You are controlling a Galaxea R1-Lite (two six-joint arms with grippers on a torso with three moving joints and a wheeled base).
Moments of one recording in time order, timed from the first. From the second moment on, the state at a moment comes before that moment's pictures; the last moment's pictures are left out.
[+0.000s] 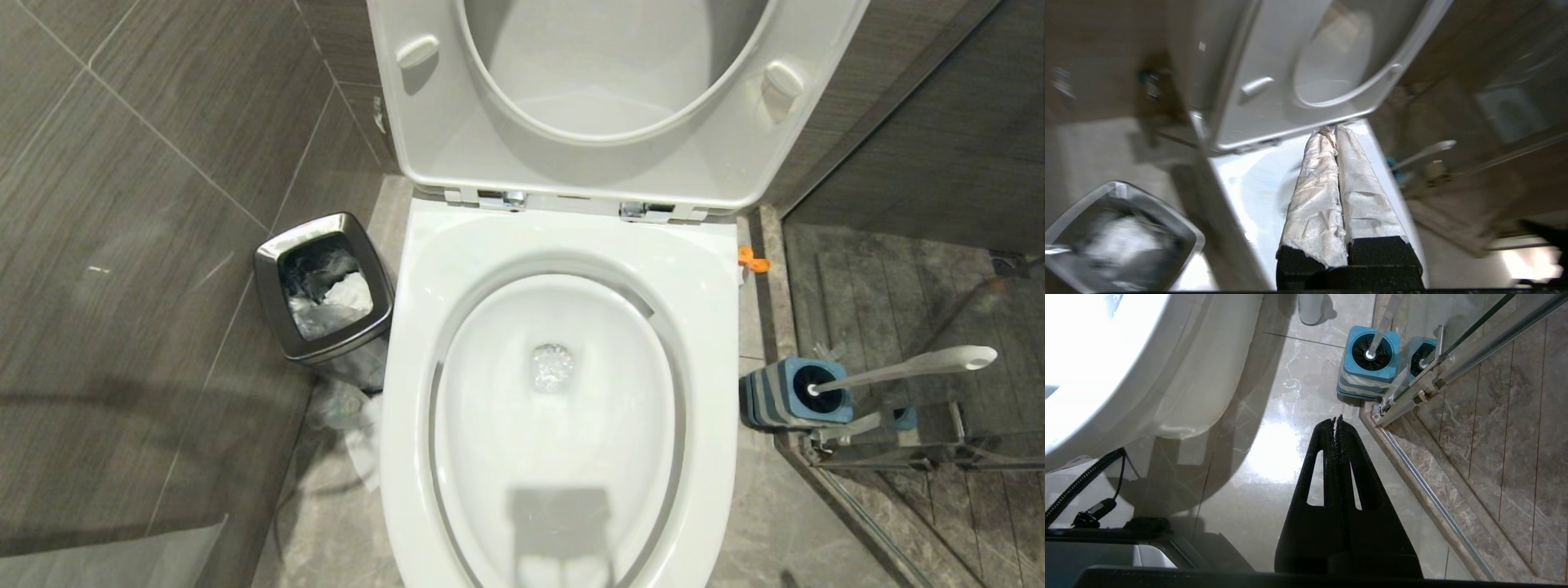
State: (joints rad) left arm -0.06 1.07 -1.55 0.26 -0.65 -0.10; right arm 0.00 0.00 -0.02 0.05 -0.01 0.01
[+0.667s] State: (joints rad) left arm 0.02 1.09 -1.30 -0.03 -0.84 -0.23; right arm 0.00 0.00 -0.02 0.05 -0.01 0.01
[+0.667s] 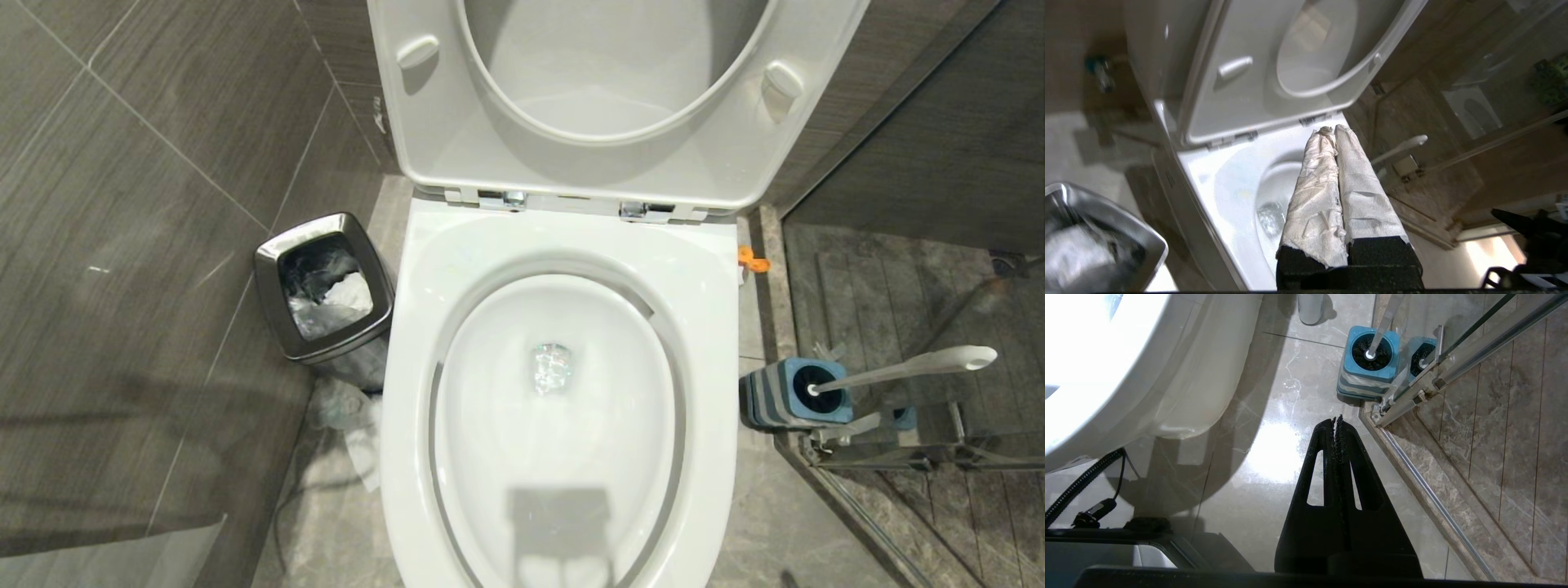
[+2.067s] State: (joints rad) left arm -0.02 1.55 -1.70 -0.17 -0.62 -0.14; right arm 0.00 0.00 -0.02 0.05 -0.01 0.01
